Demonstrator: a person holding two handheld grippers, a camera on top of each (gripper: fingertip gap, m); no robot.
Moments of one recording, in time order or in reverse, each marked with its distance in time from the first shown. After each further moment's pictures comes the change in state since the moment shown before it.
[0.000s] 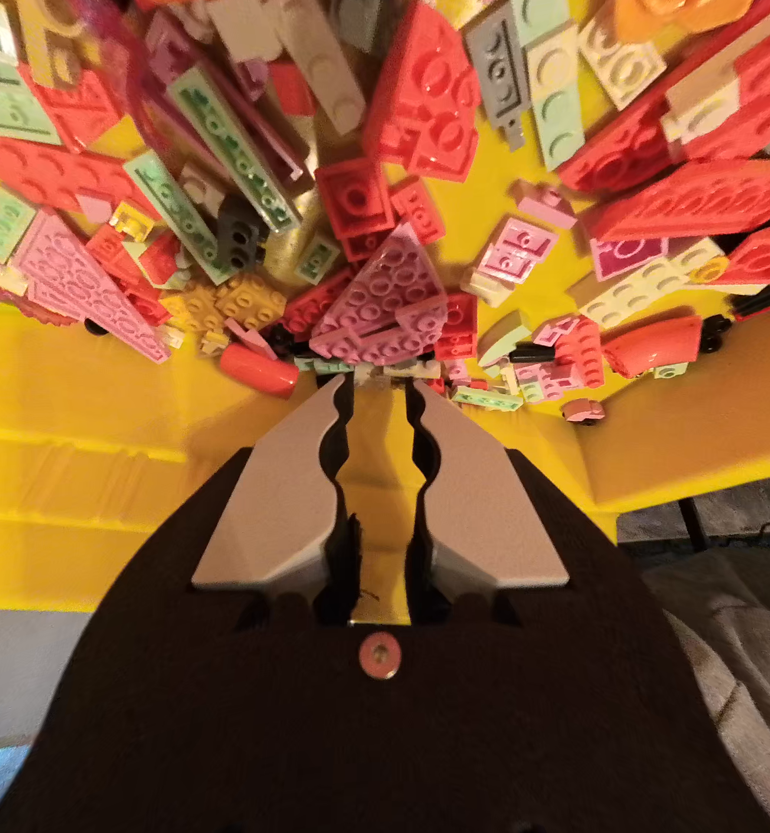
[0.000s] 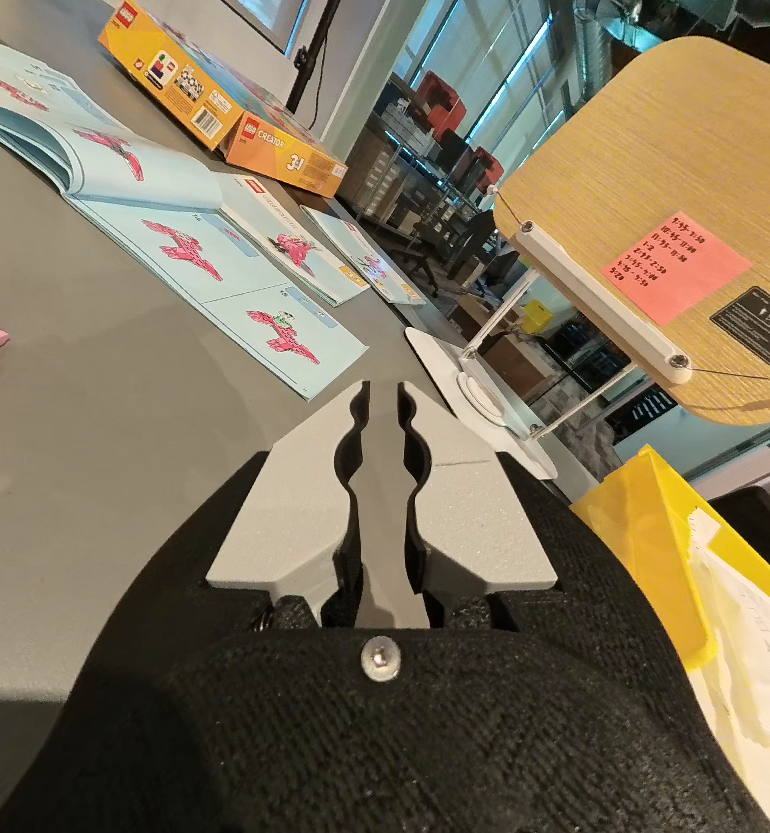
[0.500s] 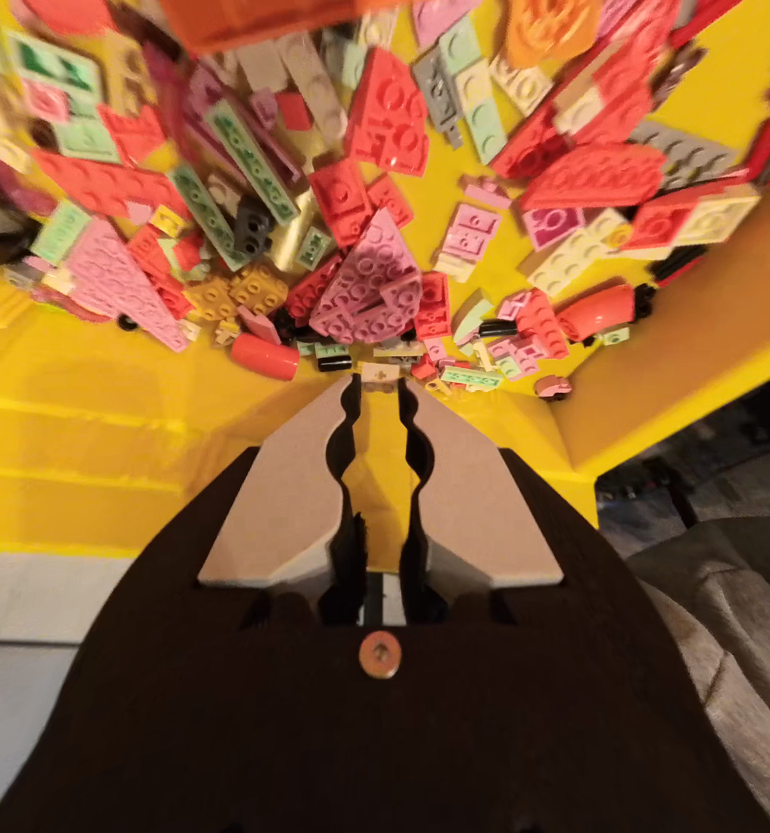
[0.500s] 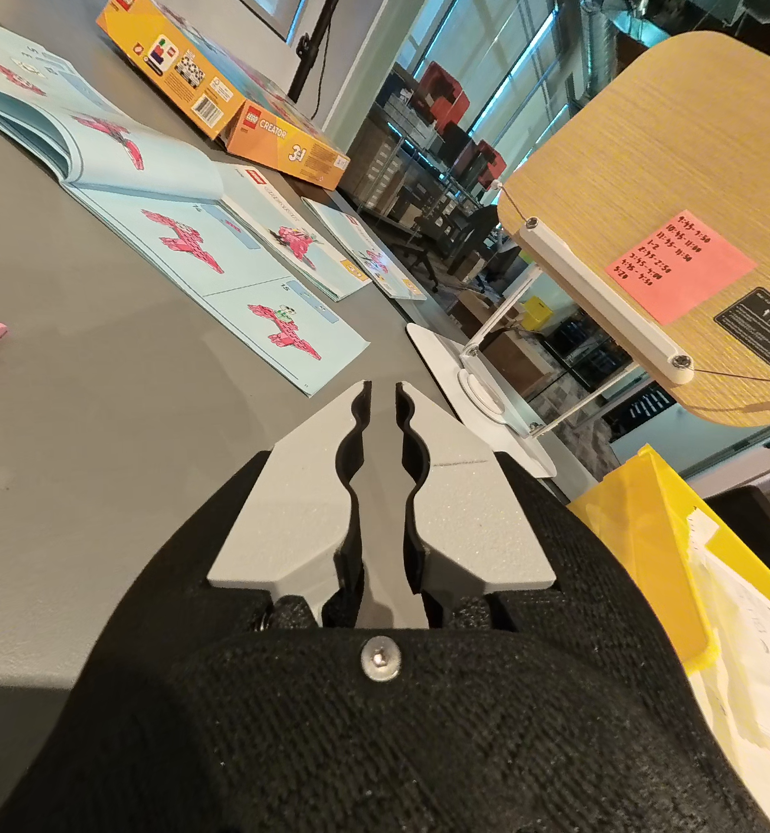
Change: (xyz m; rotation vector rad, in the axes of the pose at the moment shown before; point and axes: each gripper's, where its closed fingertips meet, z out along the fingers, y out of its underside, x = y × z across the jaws) left arm 0.005 0.000 -0.026 0.124 0.035 0.040; right arm -0.002 0.001 0.001 -0.014 -0.002 -0.014
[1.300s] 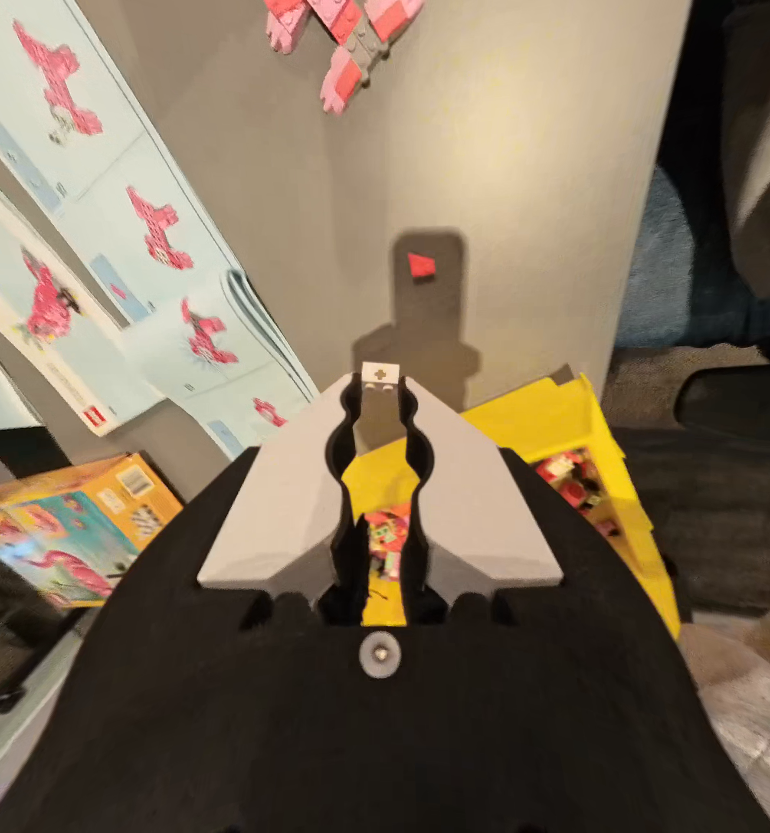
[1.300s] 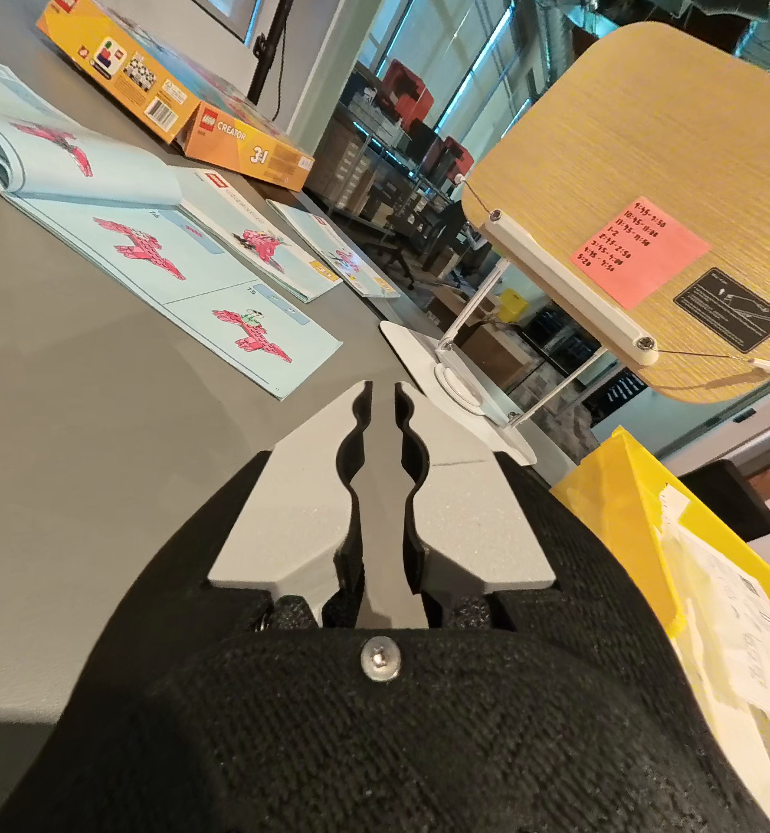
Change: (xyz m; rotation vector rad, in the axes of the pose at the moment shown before) left arm 0.108 -0.184 -0.174 0.444 -0.306 0.792; right arm 0.016 0.002 0.000 -0.001 0.072 0.032
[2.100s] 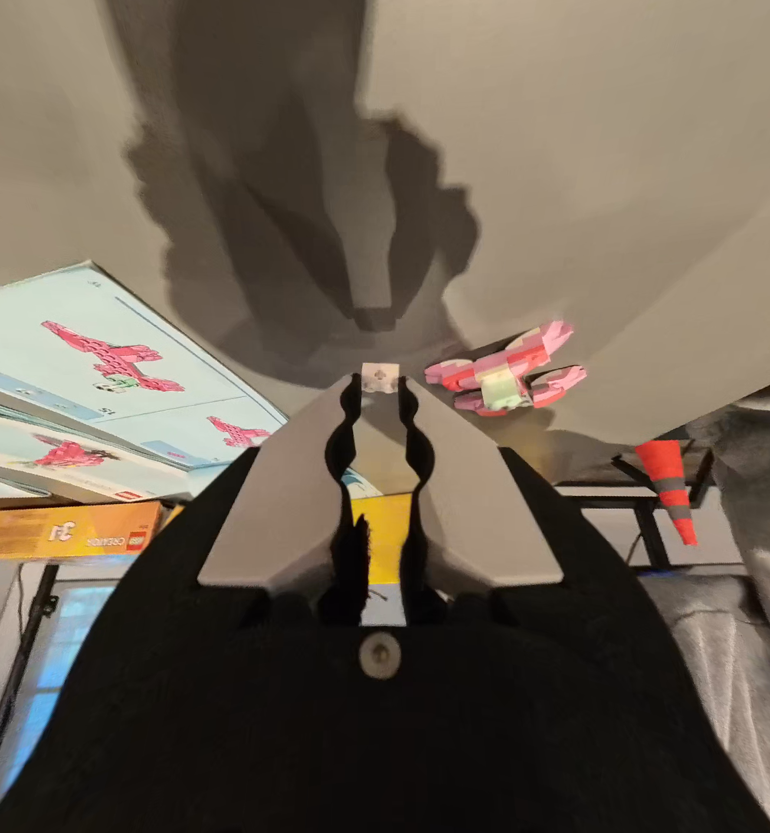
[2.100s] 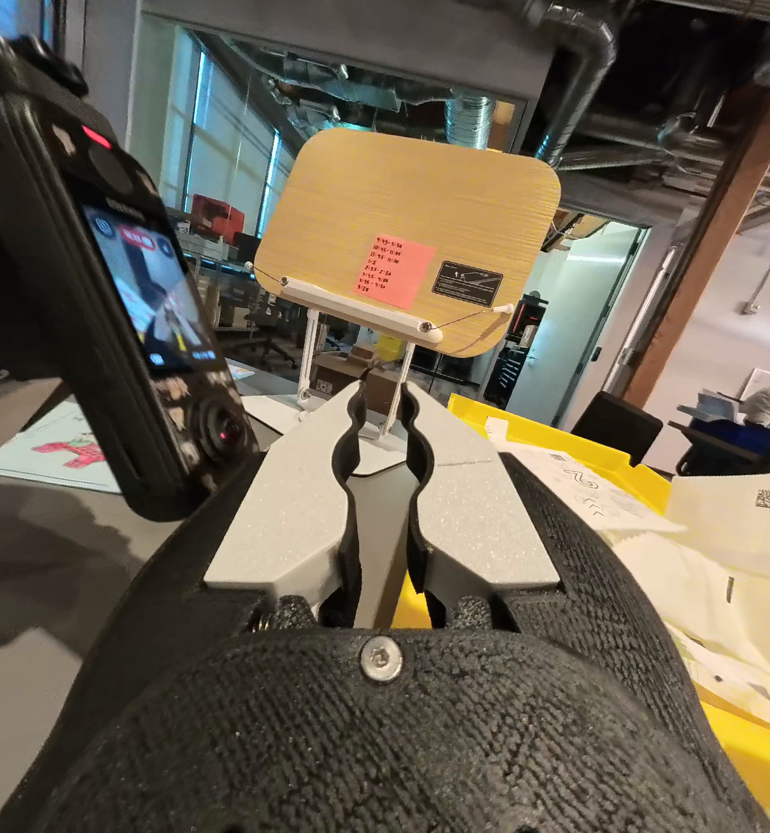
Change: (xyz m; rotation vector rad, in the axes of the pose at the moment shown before) left arm -0.091 -0.155 0.129 -0.589 0.259 -0.149; right arm 0.098 0.001 -0.061 0.178 0.410 0.268
